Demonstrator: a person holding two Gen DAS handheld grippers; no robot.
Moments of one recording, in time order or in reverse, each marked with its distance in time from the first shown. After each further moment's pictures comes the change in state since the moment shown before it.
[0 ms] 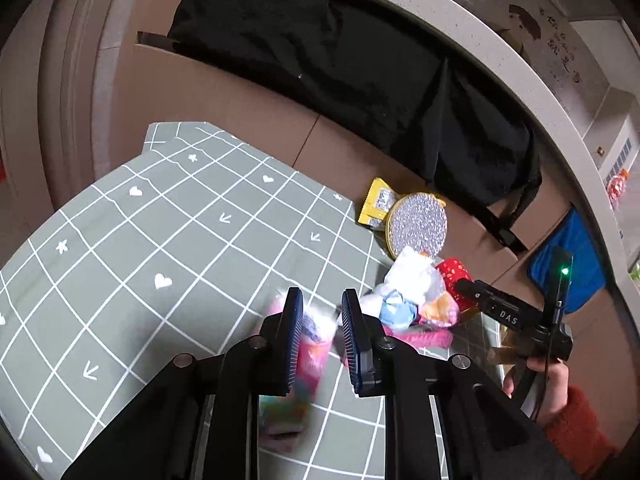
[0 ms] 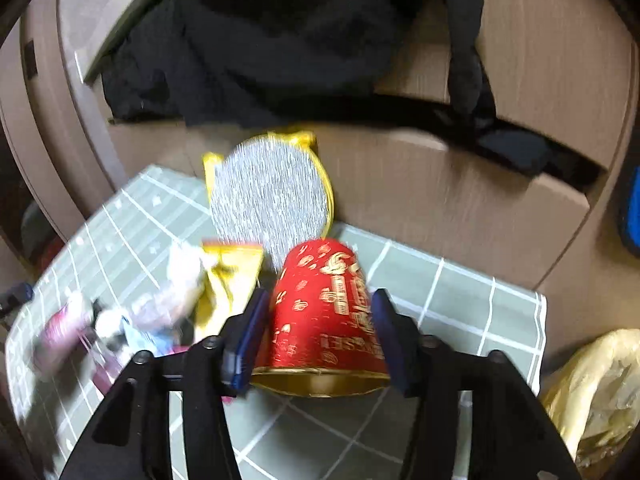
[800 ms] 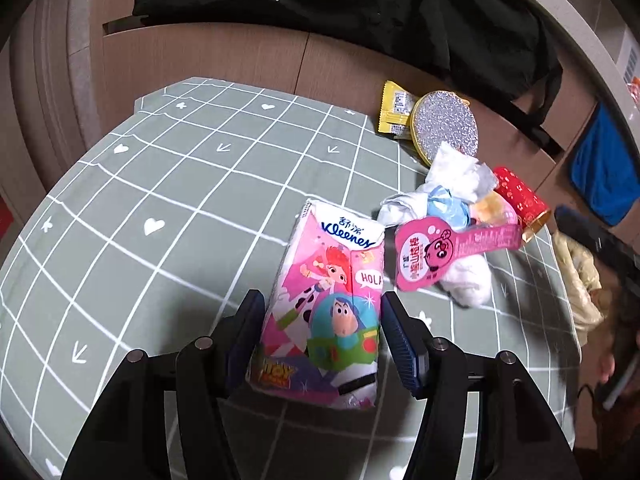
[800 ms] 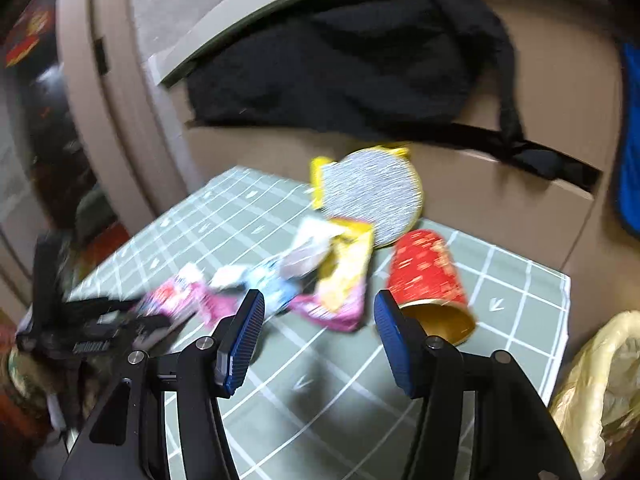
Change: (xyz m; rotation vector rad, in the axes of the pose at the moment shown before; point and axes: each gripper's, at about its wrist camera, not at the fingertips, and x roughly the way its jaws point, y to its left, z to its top) left arm 0.043 0.001 -0.042 0.189 0.170 0.111; right arm -0.066 0.055 -0.041 -0.086 -0.087 0.192
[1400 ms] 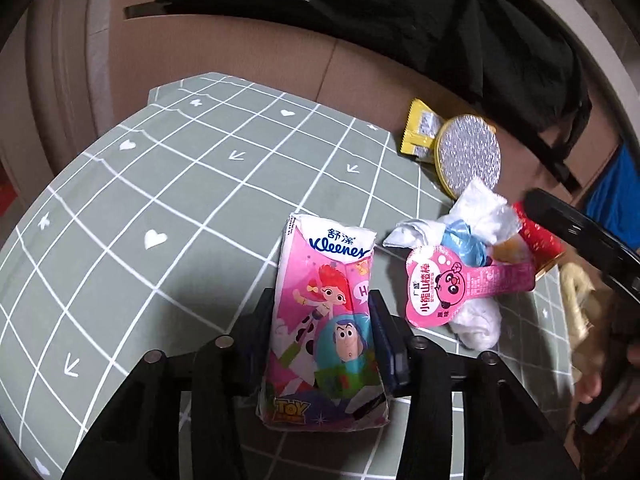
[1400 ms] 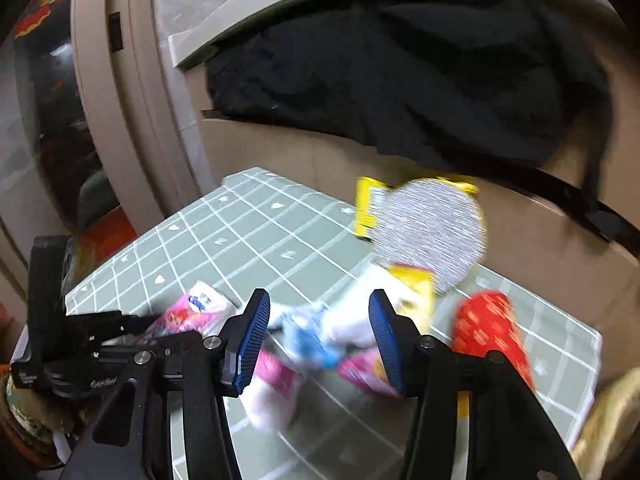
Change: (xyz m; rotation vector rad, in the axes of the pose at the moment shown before) left arm 0.009 0.013 0.015 -0.108 -0.018 0.018; right arm 0.054 0.041 0.045 -0.077 0.016 0.042
